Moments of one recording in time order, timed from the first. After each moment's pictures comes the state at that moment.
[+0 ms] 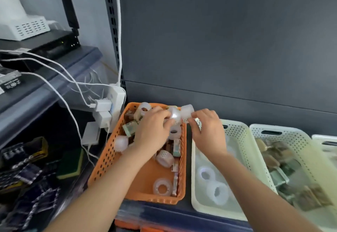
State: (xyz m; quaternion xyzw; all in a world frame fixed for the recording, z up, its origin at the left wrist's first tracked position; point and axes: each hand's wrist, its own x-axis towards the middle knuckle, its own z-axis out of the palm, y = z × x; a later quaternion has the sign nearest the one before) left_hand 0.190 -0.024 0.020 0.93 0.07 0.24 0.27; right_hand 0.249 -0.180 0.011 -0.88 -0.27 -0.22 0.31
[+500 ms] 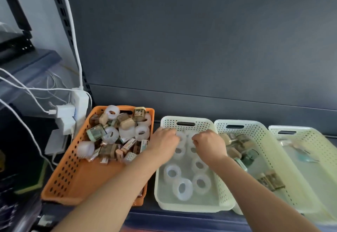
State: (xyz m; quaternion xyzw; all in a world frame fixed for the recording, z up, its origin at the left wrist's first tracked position) left_hand 0.239 -0.129 -0.017 0.99 -0.13 0.06 -0.02; right_hand 0.276 -0.291 -0.022 -0.97 -0.22 -0.04 0.06
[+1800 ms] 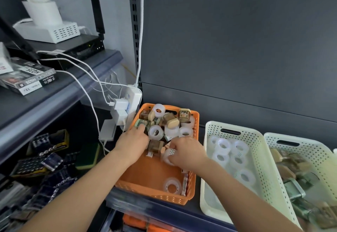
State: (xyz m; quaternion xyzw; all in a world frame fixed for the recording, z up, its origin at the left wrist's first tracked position) left_hand 0.140 0.034 0.002 0.99 0.10 -0.06 -0.10; right_hand 0.211 -0.131 -0.002 -0.92 -0.37 0.08 0.12
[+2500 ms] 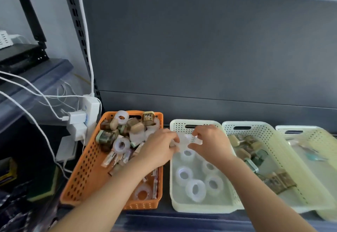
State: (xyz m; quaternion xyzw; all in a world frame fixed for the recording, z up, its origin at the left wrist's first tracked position) left_hand 0.207 -0.085 -0.005 0.96 -0.08 0.09 0.25; right_hand 0.254 -0.263 0.010 -0.96 -0.21 -0.07 0.17
